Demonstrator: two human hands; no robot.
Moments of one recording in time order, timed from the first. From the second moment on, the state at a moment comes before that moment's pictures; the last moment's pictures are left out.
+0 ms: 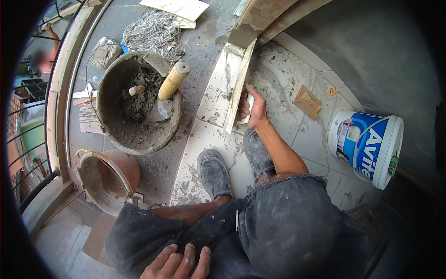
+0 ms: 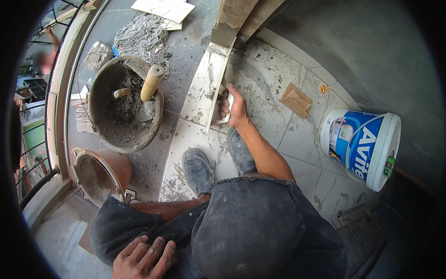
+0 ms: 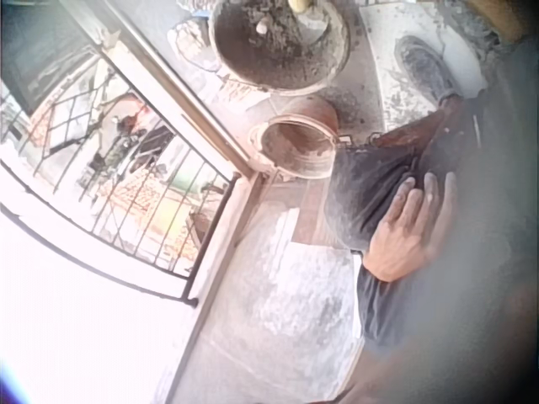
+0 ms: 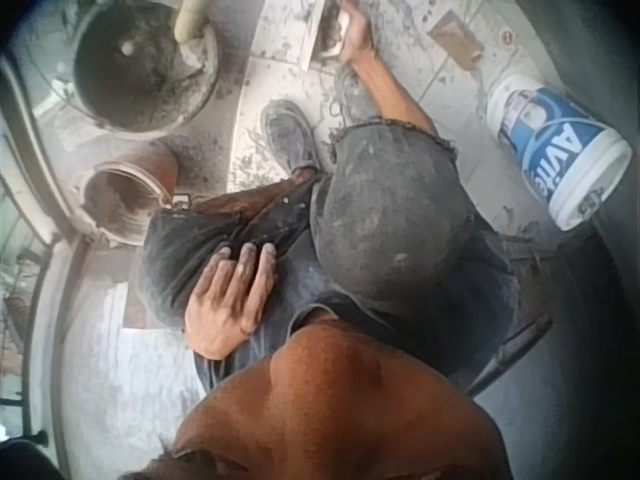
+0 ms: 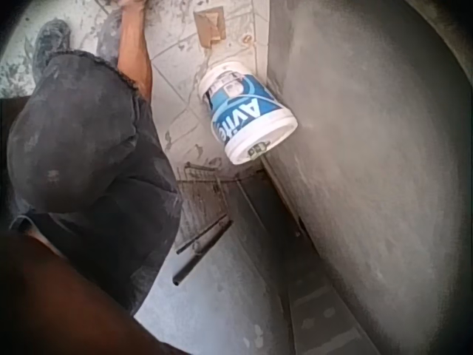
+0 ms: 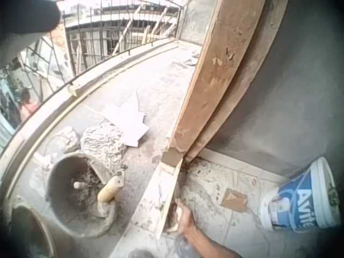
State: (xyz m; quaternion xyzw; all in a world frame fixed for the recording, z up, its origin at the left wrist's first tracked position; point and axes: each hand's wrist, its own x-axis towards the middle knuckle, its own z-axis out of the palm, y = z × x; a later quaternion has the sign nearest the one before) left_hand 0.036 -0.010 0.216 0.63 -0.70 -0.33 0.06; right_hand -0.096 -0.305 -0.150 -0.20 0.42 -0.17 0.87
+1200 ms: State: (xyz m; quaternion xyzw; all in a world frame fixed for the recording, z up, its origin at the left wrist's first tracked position) left_hand 0.041 0.075 0.176 0.71 -0.55 0.04 0.44; right_hand -0.112 -0.339 0.100 -0.83 0.33 -0.03 0.45
